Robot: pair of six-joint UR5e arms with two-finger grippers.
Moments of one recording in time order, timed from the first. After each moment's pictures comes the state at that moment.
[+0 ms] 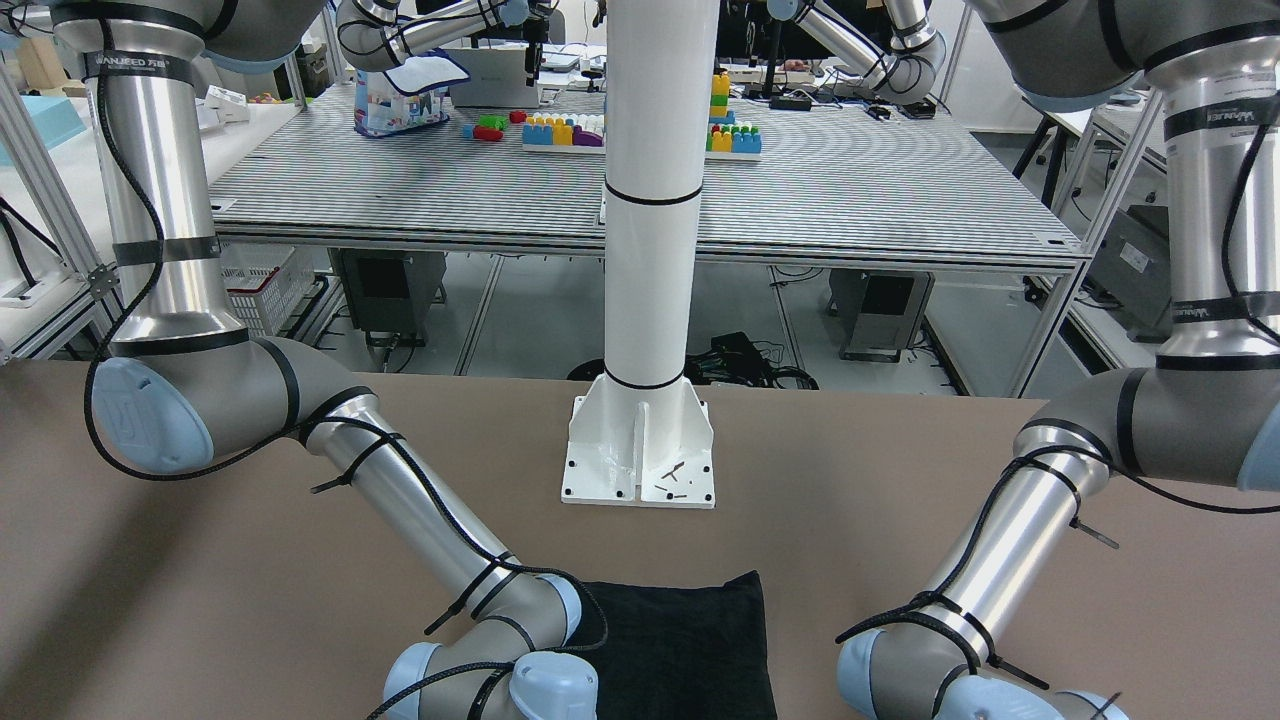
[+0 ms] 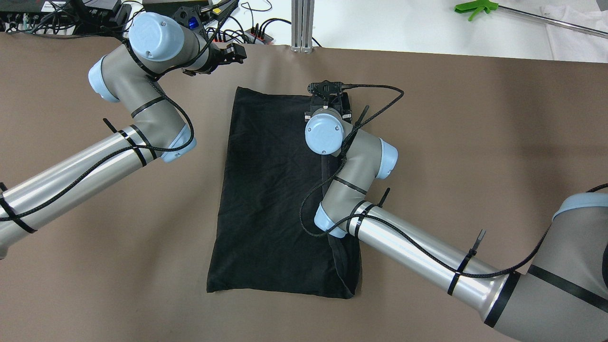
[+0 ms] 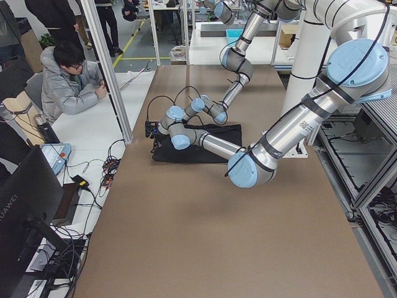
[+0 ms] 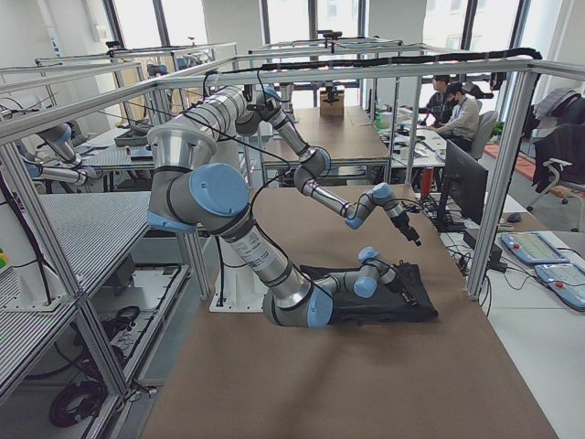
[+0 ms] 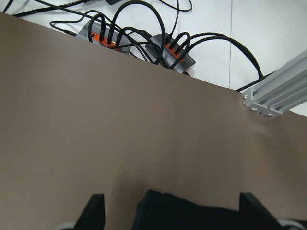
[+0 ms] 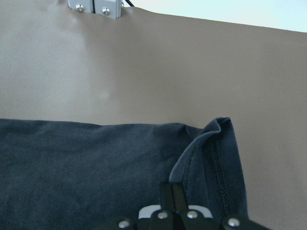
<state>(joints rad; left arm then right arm) -0.92 -2.45 -1.06 -2.30 -1.75 -1.32 0.65 -0.56 0.84 -0.92 1.25 1.07</state>
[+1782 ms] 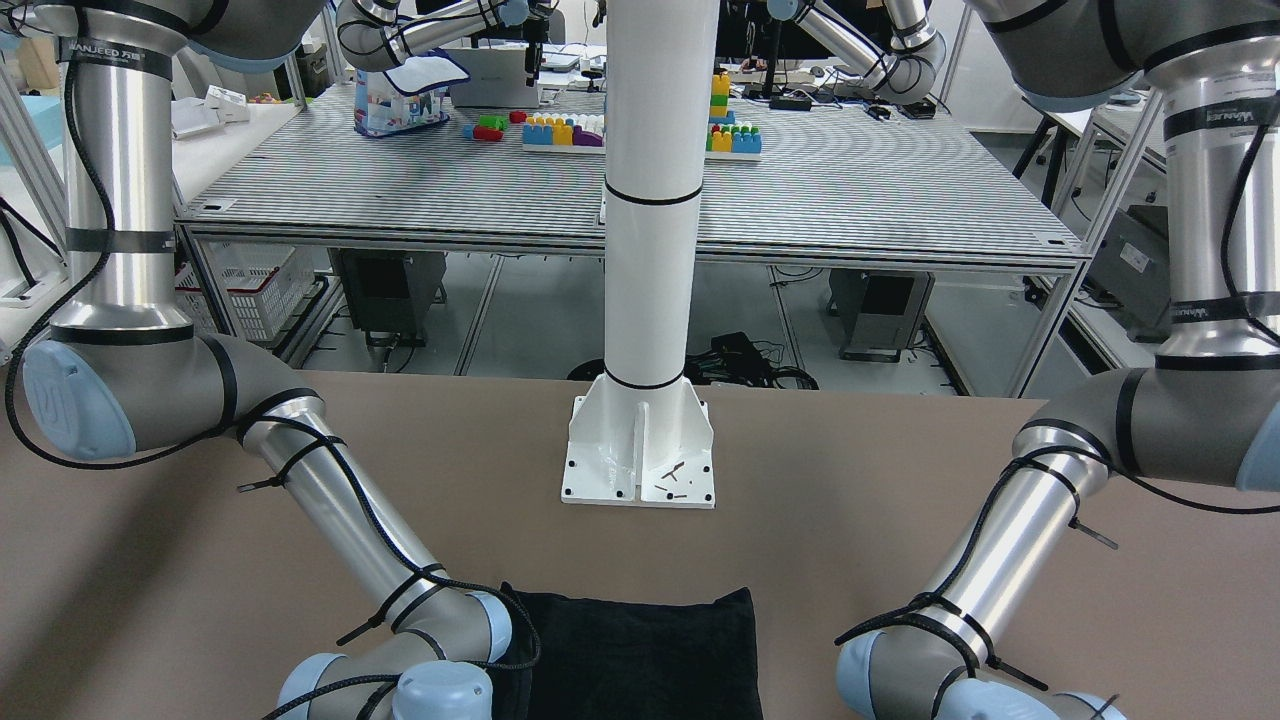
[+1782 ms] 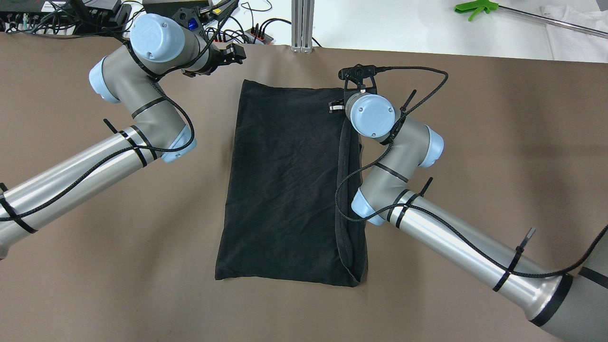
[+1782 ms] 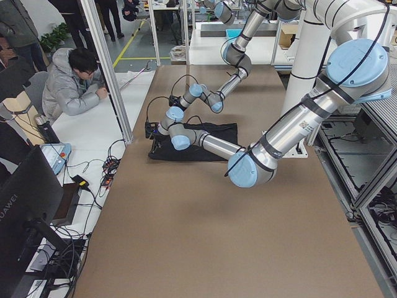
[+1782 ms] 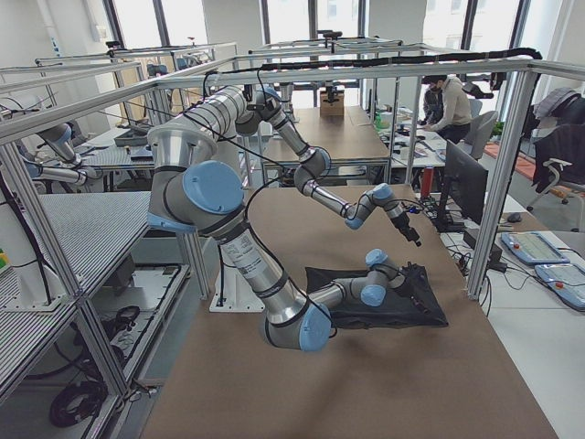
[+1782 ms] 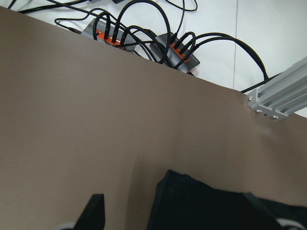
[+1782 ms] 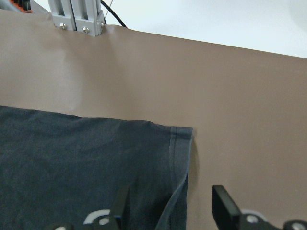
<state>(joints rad) -0.91 -2.45 -1.05 -2.30 -1.74 -1.34 0.74 -0.73 1.06 -0.89 1.40 0.93</state>
